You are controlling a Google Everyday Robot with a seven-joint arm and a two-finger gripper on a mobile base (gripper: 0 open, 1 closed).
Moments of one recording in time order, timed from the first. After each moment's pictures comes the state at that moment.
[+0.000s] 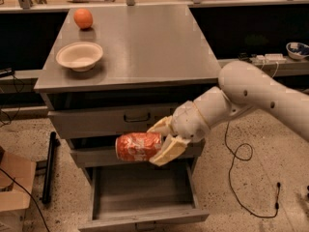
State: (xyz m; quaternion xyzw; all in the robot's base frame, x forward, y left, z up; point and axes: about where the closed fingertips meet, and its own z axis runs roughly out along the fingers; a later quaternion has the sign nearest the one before) arm 0.438 -0.004 0.768 -0.68 0.57 0.38 0.27
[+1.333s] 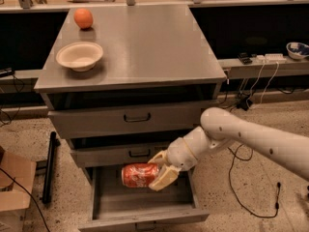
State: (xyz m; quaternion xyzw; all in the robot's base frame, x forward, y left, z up) arm 0.439 0.002 0.606 -0.63 0.60 0.45 0.20
